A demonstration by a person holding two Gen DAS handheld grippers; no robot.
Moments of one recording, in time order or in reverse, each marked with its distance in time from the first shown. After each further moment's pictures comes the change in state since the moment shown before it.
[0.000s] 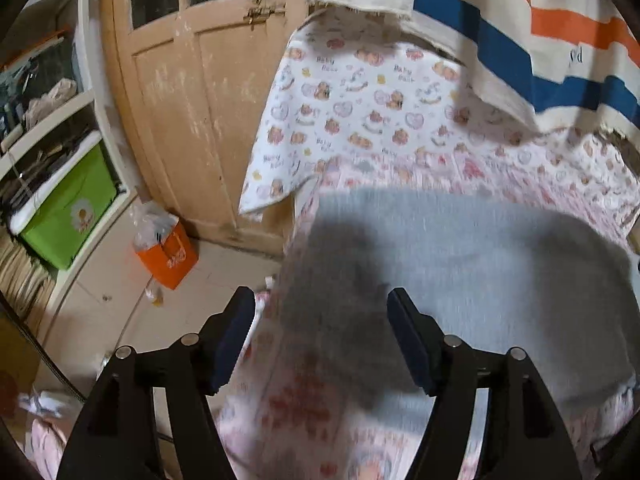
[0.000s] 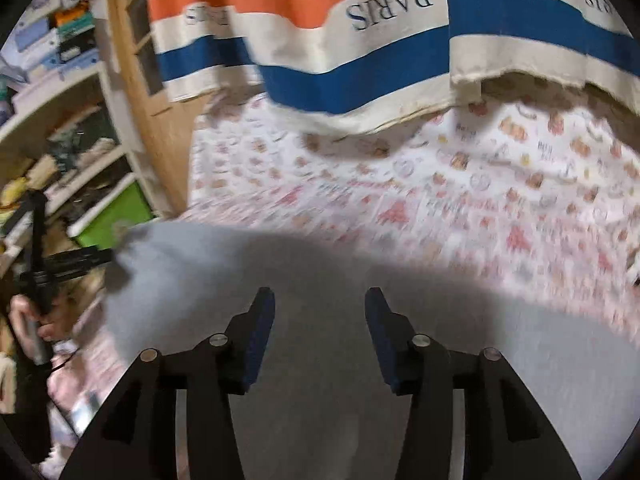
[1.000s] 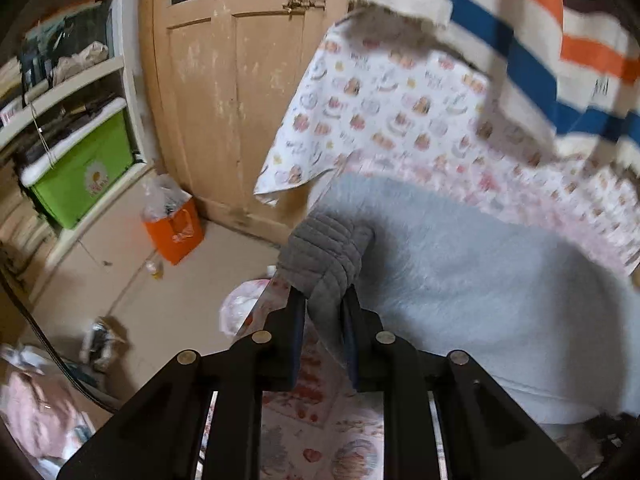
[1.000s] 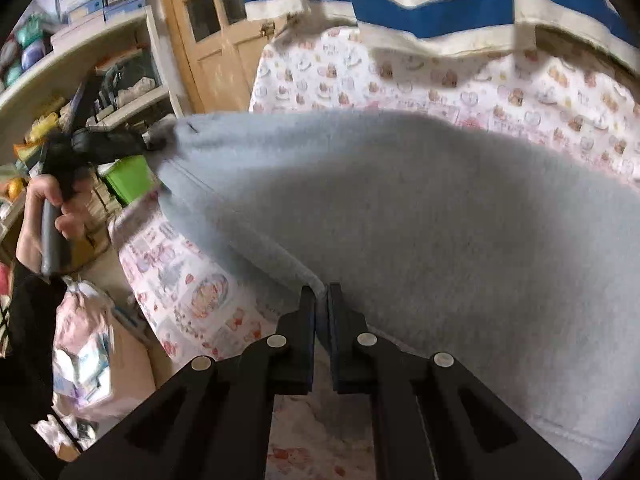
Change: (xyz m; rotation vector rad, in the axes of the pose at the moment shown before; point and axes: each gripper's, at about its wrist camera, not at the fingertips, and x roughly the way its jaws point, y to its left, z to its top) left arm 0.005 0.006 -0.012 -0.117 -0.004 0.053; right arm 0.009 0.078 -0.101 -0.085 0.064 0.030
